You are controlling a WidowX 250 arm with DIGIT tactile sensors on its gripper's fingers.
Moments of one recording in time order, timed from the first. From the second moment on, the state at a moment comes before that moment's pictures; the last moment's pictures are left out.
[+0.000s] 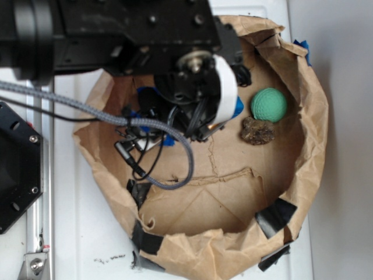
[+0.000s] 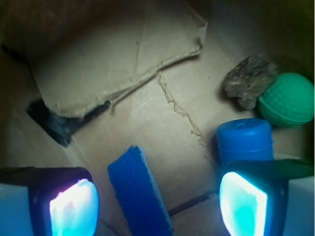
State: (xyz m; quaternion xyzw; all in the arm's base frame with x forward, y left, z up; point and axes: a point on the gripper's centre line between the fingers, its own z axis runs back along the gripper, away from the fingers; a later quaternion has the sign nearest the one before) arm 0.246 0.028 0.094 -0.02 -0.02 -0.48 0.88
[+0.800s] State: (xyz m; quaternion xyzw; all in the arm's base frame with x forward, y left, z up) arm 0.246 0.029 0.092 -0.02 -0.02 -0.48 0.88
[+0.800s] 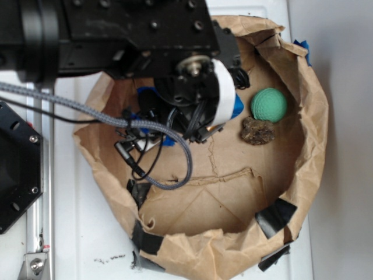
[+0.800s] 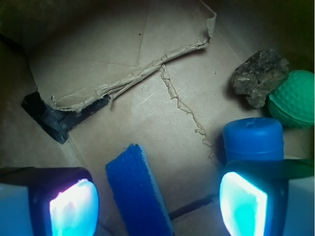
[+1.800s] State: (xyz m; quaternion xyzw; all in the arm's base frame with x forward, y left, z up) arm 0.214 0.036 0.056 -0.02 0.04 -0.55 0.83
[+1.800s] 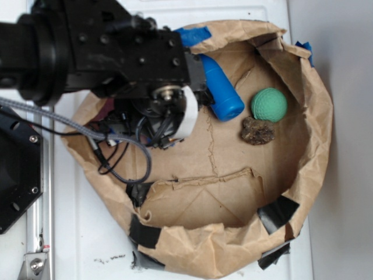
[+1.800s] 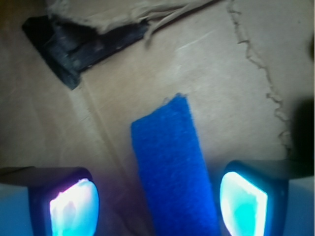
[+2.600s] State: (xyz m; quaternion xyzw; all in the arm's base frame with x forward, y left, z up) arm 0.224 0.033 0.026 -0.01 0.00 -0.57 0.82
